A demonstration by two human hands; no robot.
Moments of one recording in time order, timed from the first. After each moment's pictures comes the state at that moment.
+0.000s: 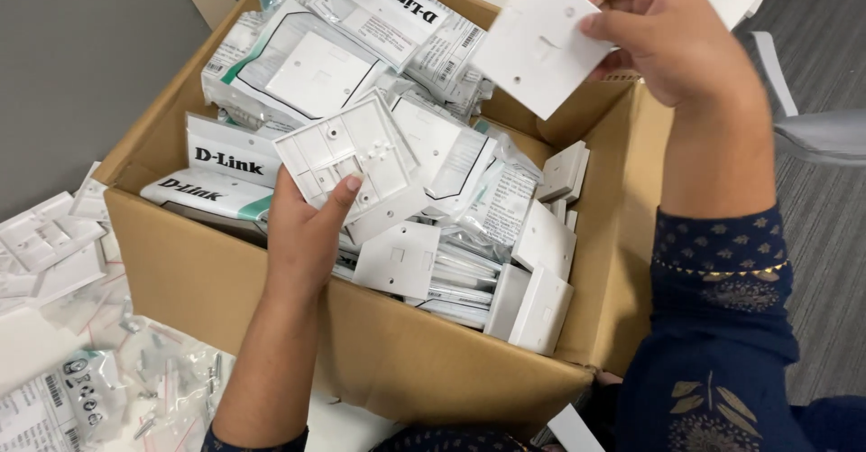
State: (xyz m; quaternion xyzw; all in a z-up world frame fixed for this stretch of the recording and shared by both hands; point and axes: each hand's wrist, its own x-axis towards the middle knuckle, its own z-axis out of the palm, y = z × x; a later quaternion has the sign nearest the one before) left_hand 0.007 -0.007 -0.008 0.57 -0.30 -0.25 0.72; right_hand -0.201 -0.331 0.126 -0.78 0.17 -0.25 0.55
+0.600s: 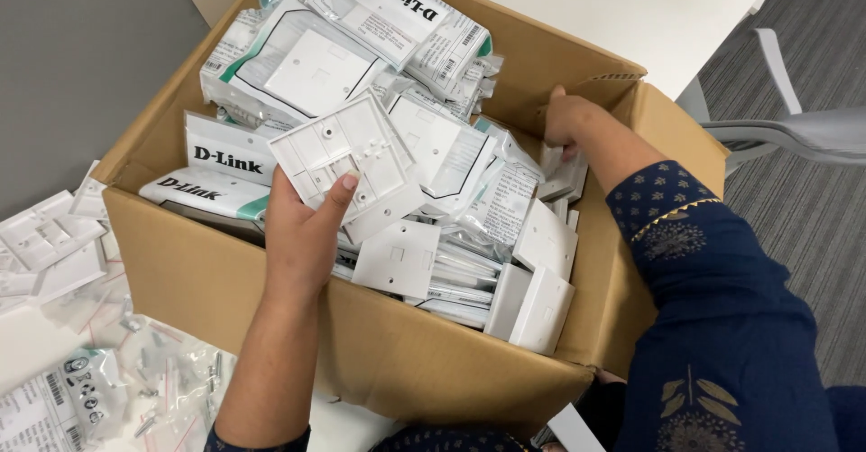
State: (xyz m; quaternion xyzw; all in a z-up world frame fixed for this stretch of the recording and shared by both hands) left_hand 0.004 -0.006 -0.005 0.59 -0.30 -0.21 0.72; right_hand -0.184 -0.527 -0.191 -0.89 0.36 0.30 0.01
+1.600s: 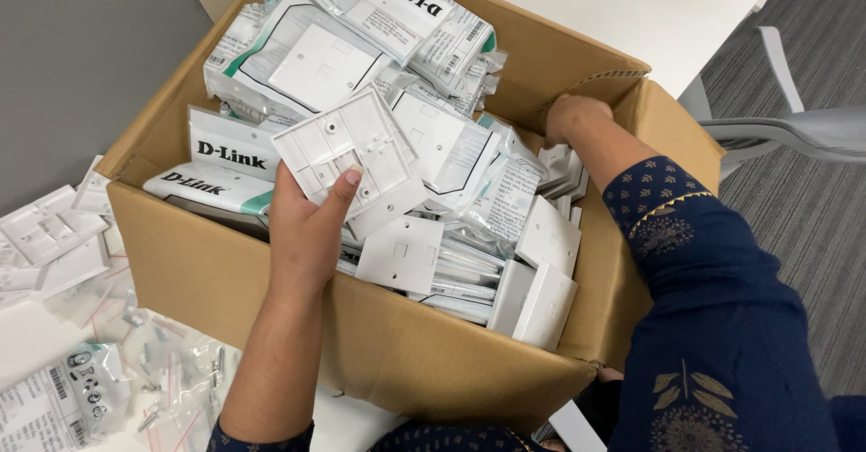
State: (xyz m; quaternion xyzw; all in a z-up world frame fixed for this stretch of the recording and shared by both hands) left_hand 0.002 -0.004 -0.004 0.59 -0.30 -0.21 0.72; right_hand -0.158 -0.408 -0.072 -0.80 0.52 0.31 -0.01
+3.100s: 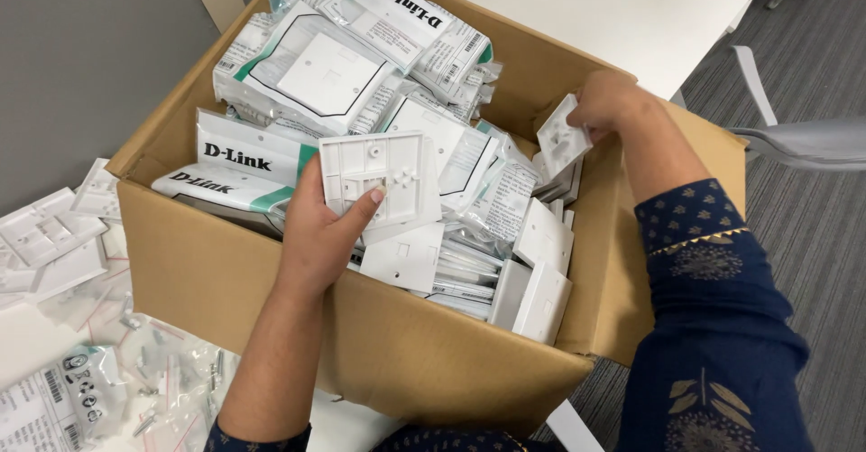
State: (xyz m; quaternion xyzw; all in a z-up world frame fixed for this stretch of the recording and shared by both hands) left_hand 0.005 0.004 -0.004 0.55 -0.37 -0.26 0.70; right_hand -0.195 -0.403 0.012 -0.84 0.51 0.13 0.17
